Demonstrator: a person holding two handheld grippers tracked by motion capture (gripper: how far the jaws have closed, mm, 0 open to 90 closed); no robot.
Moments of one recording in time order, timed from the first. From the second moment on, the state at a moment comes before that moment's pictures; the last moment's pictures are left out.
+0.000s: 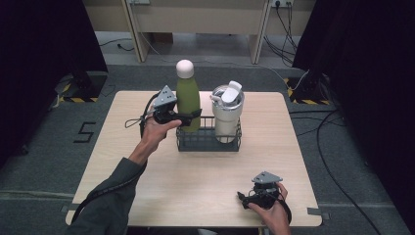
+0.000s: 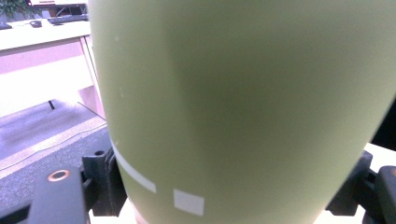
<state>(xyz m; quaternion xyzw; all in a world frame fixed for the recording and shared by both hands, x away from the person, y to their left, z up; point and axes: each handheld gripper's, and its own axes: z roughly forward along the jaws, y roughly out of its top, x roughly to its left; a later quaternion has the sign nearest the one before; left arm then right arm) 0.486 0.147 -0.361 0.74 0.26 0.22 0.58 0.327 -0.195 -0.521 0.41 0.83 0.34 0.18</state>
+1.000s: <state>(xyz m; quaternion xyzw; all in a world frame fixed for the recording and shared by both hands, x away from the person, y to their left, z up) 0.506 0.131 -0.397 0.74 0.28 0.21 0.58 0.327 -0.195 -0.521 0.41 0.83 0.34 0.17</state>
